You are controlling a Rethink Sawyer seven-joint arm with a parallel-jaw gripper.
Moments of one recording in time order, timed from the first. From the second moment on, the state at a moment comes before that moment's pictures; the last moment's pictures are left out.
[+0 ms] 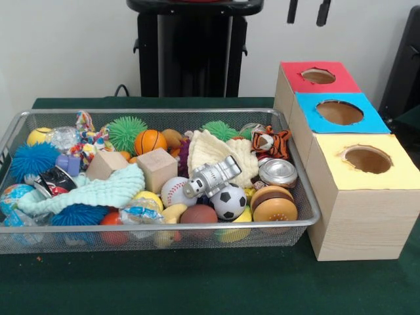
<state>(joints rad) 0.03 -1.13 -0.02 2.12 -0.16 0.41 1.66</state>
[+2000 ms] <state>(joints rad) -0.18 -0.68 0.04 1.93 -0.29 0.04 1.66</state>
